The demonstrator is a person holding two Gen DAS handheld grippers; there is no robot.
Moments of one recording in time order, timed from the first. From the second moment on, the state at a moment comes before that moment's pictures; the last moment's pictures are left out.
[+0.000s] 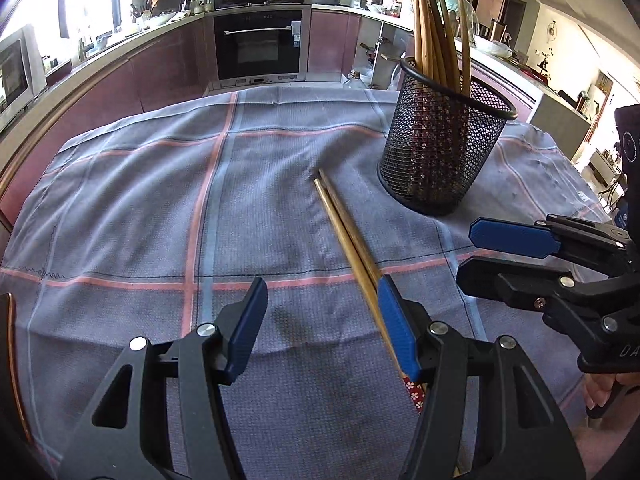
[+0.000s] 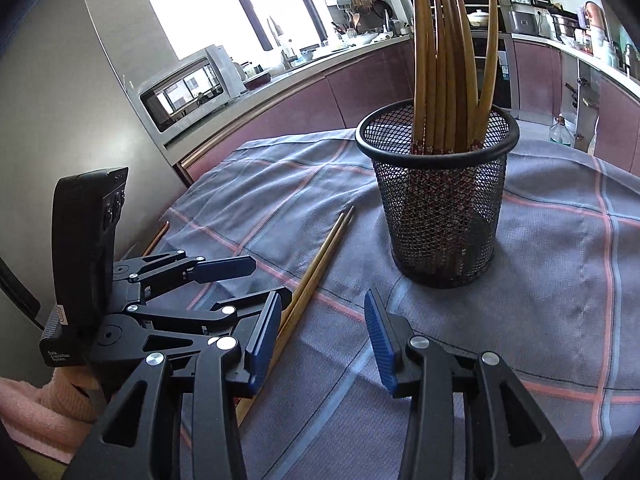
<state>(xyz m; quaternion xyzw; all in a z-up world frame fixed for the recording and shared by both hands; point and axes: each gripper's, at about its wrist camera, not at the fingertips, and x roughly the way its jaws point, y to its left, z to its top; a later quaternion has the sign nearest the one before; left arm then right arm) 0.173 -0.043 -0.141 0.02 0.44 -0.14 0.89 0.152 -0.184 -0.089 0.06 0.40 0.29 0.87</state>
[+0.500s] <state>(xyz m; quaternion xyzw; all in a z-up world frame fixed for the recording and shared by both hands) 0.173 -0.038 -0.146 0.04 0.44 -0.14 0.89 0.156 -0.181 -0.098 0.06 0.41 0.29 0.86</state>
